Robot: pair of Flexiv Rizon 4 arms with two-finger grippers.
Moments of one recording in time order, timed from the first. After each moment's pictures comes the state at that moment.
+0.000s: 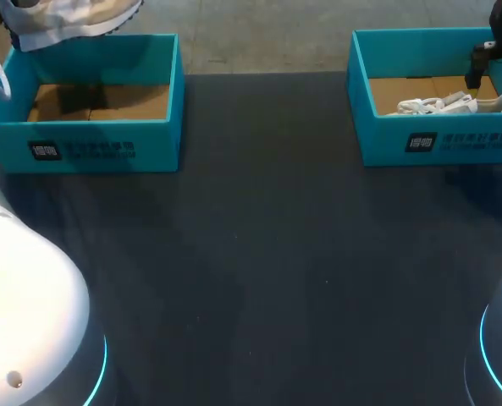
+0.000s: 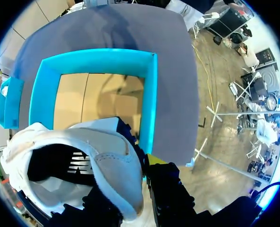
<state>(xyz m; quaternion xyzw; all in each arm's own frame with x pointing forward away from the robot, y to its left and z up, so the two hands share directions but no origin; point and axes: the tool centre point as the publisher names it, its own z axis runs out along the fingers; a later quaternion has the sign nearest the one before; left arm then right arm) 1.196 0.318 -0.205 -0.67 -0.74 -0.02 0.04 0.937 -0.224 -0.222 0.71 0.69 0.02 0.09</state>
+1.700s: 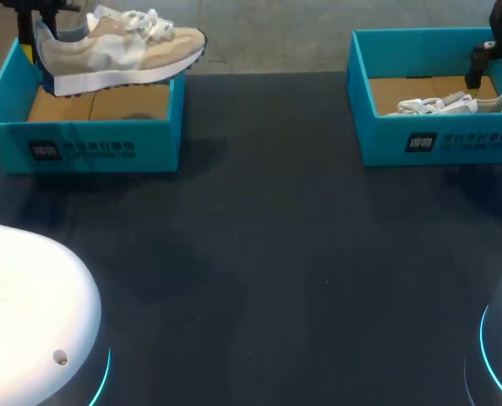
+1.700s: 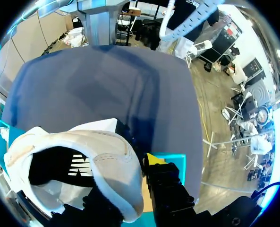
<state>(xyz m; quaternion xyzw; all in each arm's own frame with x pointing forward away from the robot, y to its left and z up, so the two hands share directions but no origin) 0.975 0.180 -0.156 -0.67 -0.72 0.04 0.17 0.937 -0.224 -0.222 0.71 0.69 0.02 0.09</state>
